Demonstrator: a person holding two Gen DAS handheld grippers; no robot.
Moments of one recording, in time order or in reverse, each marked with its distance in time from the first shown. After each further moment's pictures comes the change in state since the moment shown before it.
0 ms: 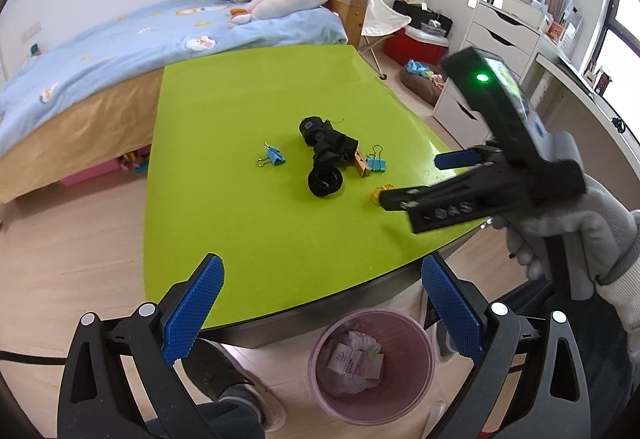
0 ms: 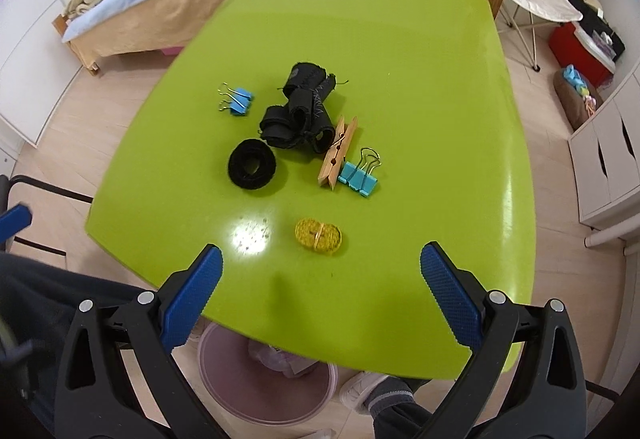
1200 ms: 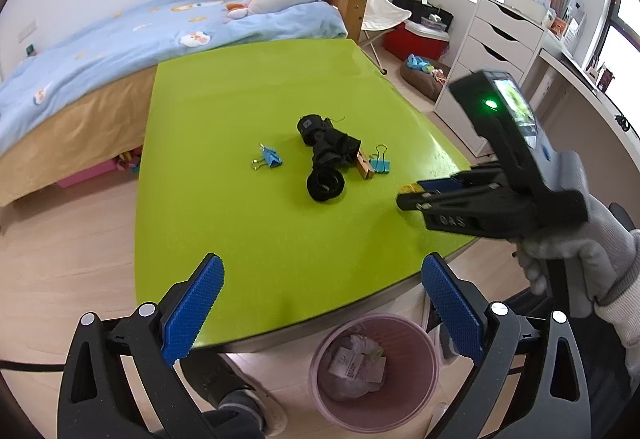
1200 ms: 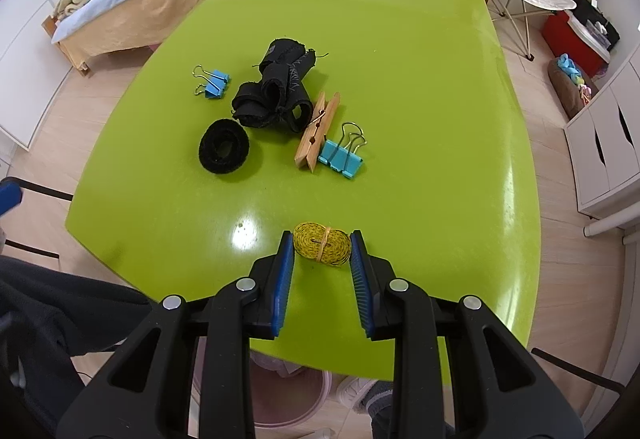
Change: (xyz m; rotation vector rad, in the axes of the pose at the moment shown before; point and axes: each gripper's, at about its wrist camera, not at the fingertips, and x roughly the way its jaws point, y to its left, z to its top) left arm 0.021 0.000 0.012 0.011 0.017 0.002; right arm 0.009 -0.011 -0.014 0.022 0.003 -0.015
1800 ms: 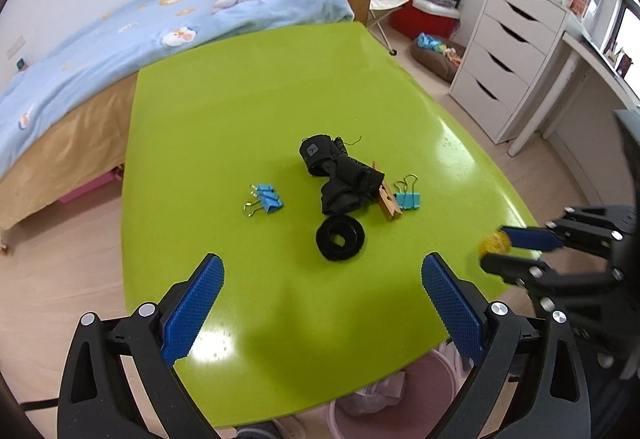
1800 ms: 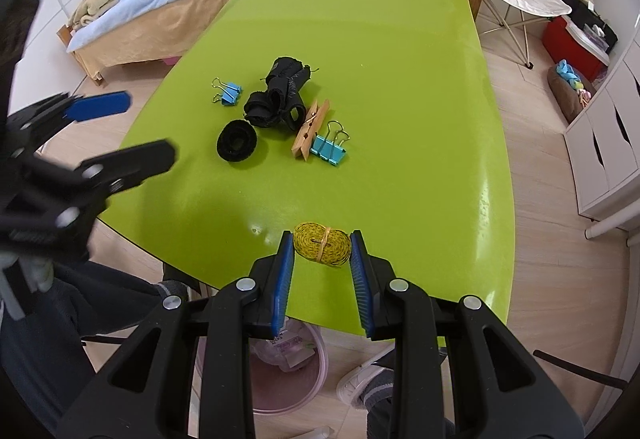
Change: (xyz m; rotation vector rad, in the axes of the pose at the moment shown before) left arm 0.067 0.000 0.060 0.043 0.093 0.048; right arm -0.035 -0.015 -0.019 -0.004 -0.055 0.034
